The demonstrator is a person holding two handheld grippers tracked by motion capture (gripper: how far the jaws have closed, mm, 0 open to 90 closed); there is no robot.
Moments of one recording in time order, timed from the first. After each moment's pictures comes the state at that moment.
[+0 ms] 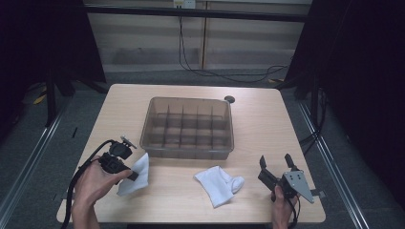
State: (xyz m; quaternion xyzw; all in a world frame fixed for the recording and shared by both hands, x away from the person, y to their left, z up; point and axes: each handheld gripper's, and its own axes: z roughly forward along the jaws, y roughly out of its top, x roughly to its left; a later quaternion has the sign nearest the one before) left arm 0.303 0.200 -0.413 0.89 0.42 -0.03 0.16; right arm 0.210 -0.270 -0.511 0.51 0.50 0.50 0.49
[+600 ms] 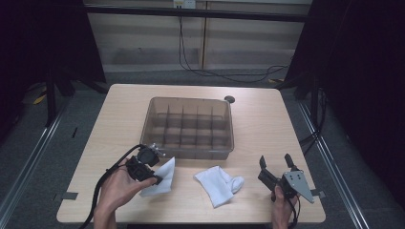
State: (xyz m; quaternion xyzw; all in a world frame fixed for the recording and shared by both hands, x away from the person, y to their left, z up) left arm 0.285 0.130 -0.415 0.93 0.32 -0.01 0.18; right arm 0.210 -0.270 -0.511 0.51 0.50 0.50 0.49
